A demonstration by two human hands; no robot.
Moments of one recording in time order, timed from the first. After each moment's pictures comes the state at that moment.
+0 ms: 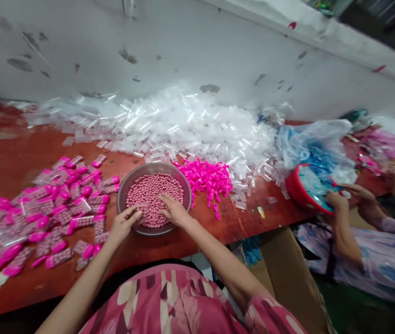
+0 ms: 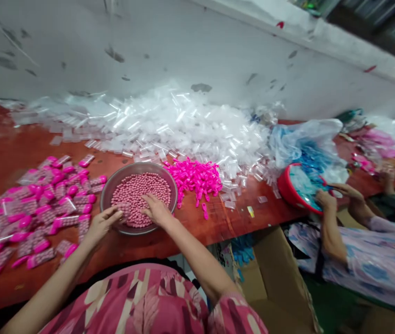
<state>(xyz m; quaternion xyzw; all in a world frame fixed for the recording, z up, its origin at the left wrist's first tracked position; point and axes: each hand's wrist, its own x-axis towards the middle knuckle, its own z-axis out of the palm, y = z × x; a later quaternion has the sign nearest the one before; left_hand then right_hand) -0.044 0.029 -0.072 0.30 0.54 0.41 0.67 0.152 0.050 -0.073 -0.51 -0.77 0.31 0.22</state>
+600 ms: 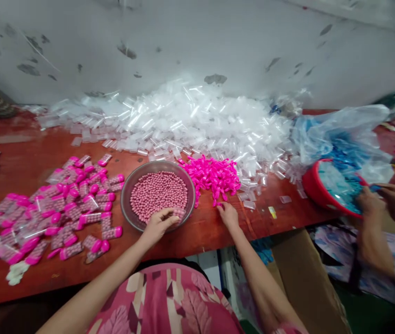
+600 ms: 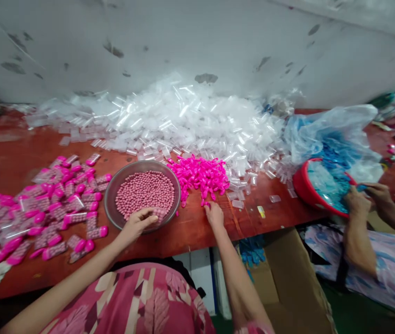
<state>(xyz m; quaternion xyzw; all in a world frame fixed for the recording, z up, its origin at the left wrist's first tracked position) 0.042 0.016 -0.039 0.41 0.45 0.32 0.73 0.322 0.005 -0.118 -0.83 -0.50 0.21 0.10</state>
